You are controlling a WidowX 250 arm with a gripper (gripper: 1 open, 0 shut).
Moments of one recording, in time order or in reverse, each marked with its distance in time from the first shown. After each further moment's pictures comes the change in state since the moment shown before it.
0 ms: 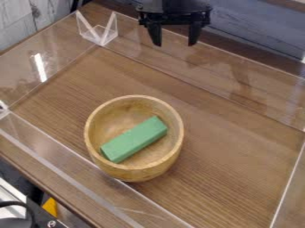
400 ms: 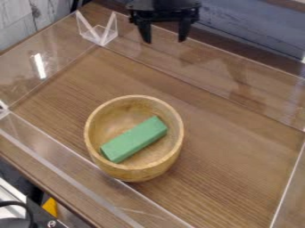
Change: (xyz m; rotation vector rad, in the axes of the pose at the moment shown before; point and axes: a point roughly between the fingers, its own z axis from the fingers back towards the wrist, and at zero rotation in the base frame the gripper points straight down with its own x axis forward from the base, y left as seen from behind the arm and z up) arm 0.009 0.022 -0.001 0.040 -0.022 0.084
